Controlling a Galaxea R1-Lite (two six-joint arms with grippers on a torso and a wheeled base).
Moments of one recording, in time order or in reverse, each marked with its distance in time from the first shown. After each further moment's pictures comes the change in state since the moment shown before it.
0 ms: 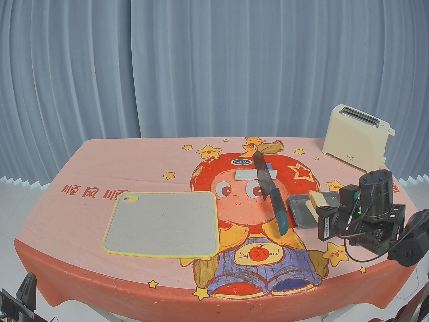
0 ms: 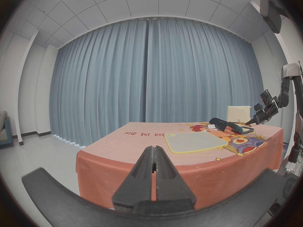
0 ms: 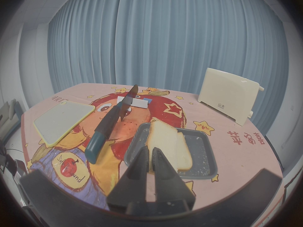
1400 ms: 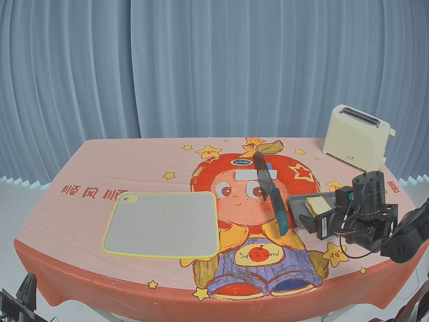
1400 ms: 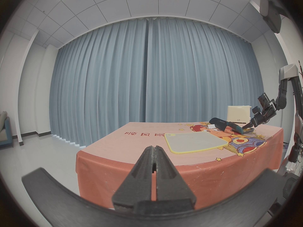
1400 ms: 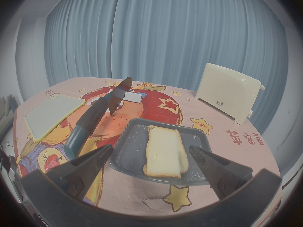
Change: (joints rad) left arm 0.000 0.000 0.000 0.001 -0.001 0.001; right arm -0.044 0.077 -0.013 -0.030 -0.001 -0.038
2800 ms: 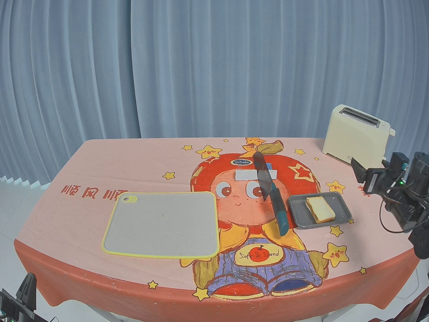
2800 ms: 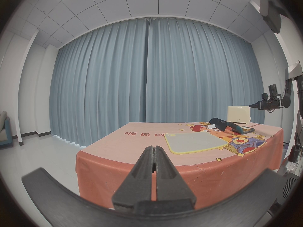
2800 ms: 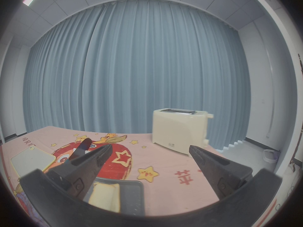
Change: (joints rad) left arm 0.000 0.000 0.000 -0.001 0.000 0.000; right arm -0.293 -0.149 0.147 -0.467 0.011 -0.039
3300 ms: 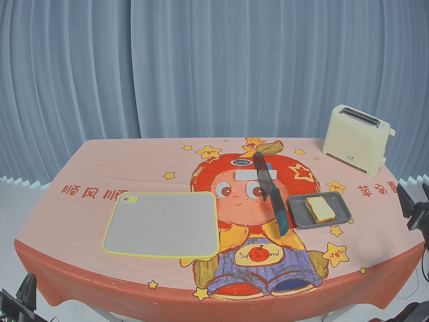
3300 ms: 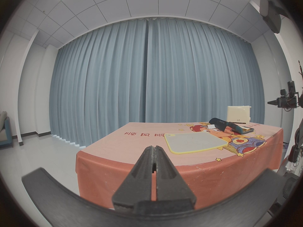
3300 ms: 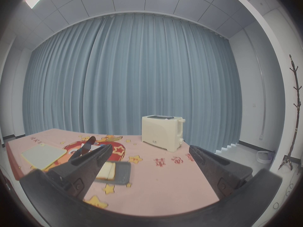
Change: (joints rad) left arm 0.000 0.000 0.000 0.000 -0.002 0.000; right arm -0.099 -0.589 0.271 0.234 0.060 -0.033
